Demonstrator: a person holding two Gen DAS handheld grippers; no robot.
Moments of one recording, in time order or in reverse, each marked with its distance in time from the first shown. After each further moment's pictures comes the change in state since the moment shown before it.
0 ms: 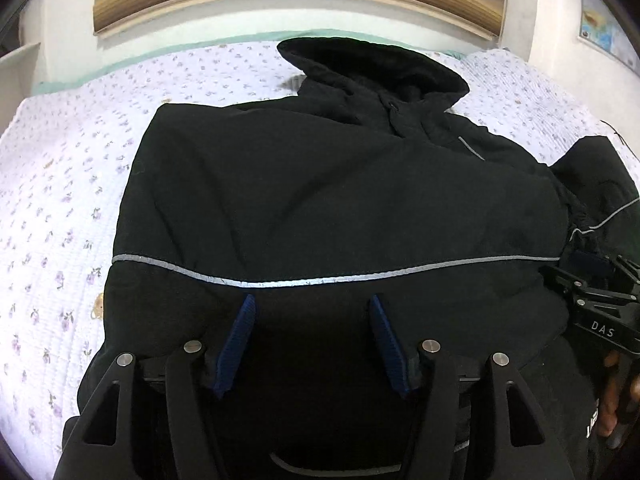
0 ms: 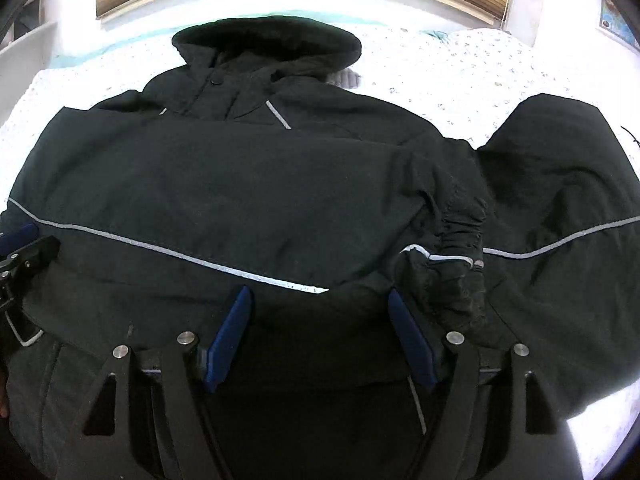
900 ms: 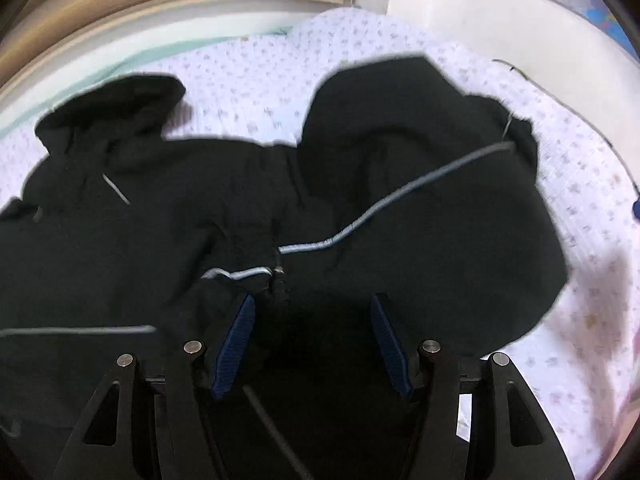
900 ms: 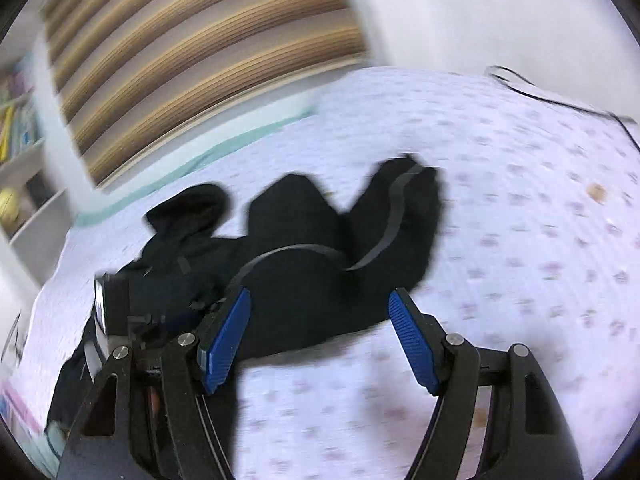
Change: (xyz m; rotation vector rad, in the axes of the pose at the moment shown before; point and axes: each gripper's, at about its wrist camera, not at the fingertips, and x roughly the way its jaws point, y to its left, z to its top) left arm 0.021 -0.310 0.023 0.190 0.021 -0.226; right arm -0.189 -0.347 -0.051 0.393 -0.247 0.148
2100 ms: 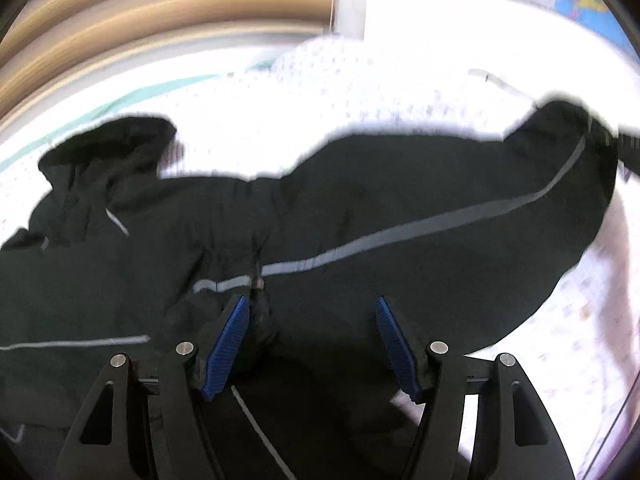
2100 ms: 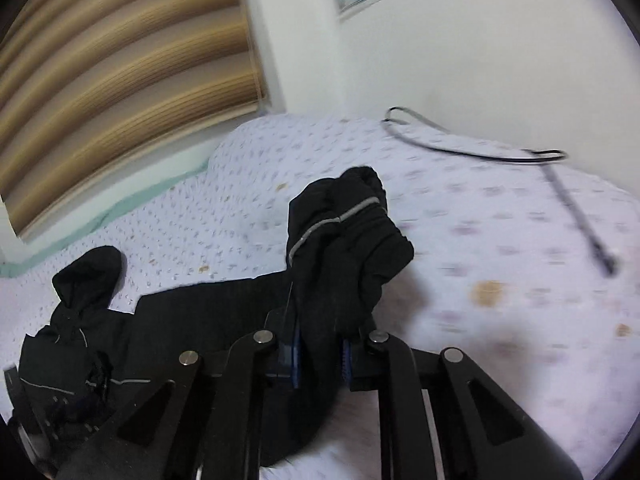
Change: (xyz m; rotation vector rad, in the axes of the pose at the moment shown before) left arm -0.041 -0.014 0.000 0.051 -0.127 -0.018; right arm -0.013 -0.087 0.051 0.069 -0.134 -0.292
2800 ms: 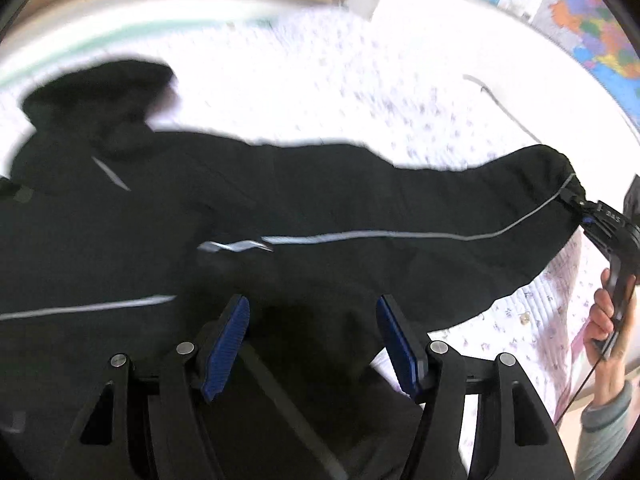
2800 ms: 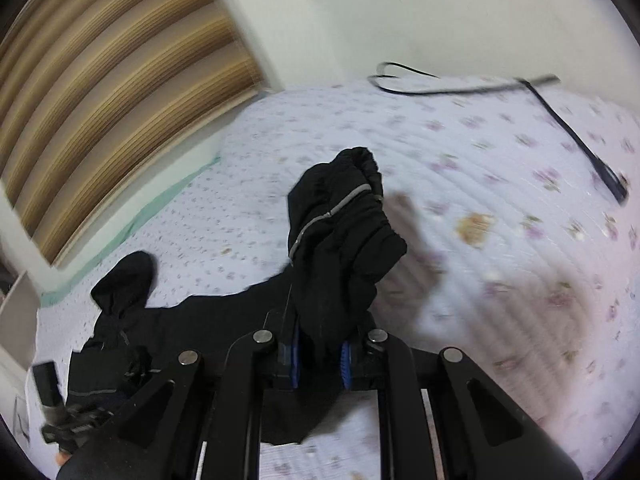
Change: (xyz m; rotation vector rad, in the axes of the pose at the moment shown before) left arm -0.021 0.060 0.017 -0.137 0.168 -0.165; right arm 0.004 0.002 -0.007 0.090 0.099 0.165
